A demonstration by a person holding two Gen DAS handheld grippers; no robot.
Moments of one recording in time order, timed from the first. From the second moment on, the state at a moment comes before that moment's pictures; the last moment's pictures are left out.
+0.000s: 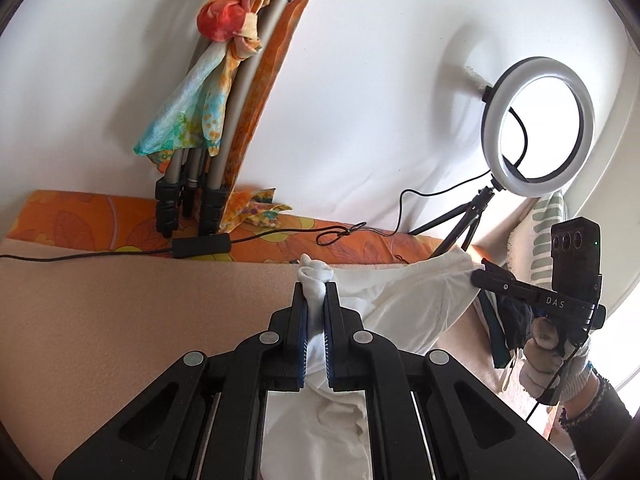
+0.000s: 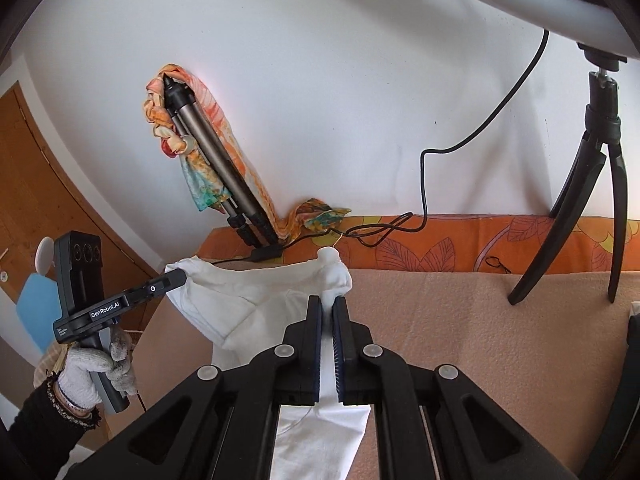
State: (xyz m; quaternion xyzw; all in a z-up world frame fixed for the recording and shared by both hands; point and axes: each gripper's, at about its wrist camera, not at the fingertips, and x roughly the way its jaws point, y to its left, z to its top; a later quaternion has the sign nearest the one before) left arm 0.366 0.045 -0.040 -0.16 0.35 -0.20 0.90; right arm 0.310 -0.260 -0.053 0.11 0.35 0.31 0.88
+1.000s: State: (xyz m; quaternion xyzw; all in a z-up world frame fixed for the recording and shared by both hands) left arm 0.098 0.006 -0.096 -0.02 0.40 -0.23 0.89; right arm 0.011 -0.261 -0.127 -0.09 0.34 0.29 0.89
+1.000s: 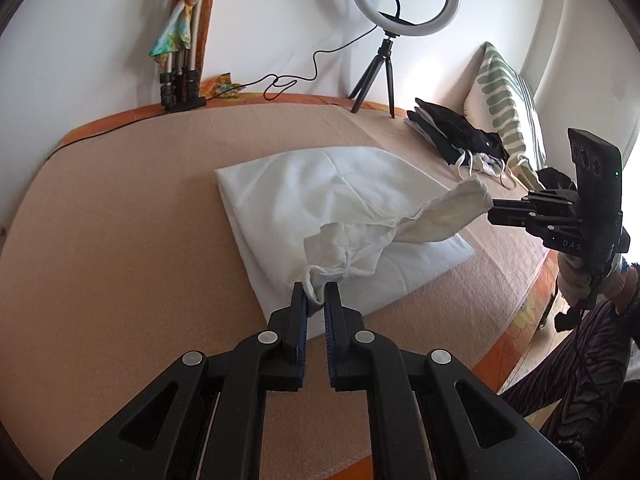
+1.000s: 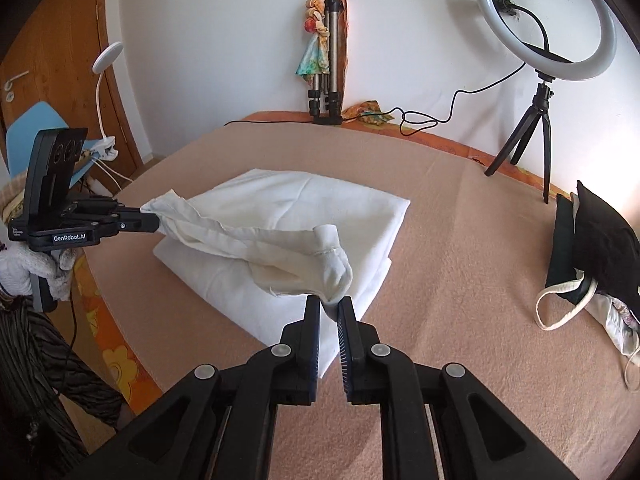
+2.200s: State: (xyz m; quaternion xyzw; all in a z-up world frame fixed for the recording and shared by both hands) left arm 0.102 0.038 -0.128 -0.16 0.48 -0.19 0.84; right arm 0.028 -0.288 -0.164 0.10 0.47 0.27 0.84
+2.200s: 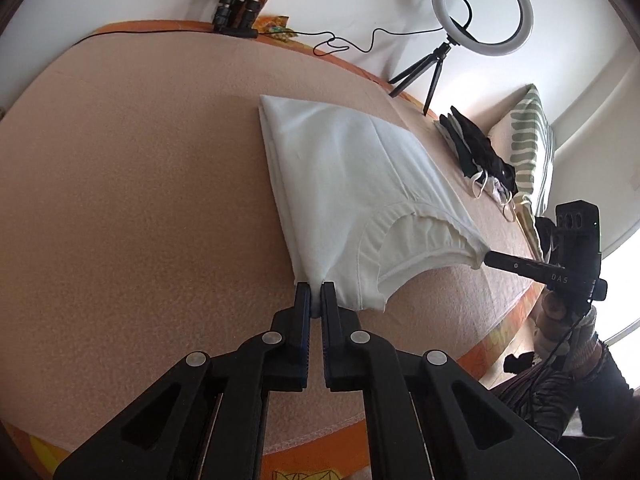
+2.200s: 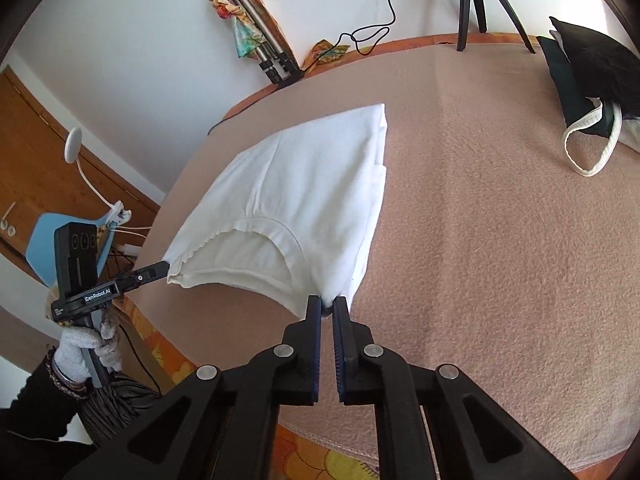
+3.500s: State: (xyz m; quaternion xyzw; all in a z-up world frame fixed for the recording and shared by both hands) left arm 0.053 -0.040 -0.050 0.01 0.37 -0.08 0.92; right arm -0.031 -0.281 -0.112 0.00 0.28 0.16 0.95
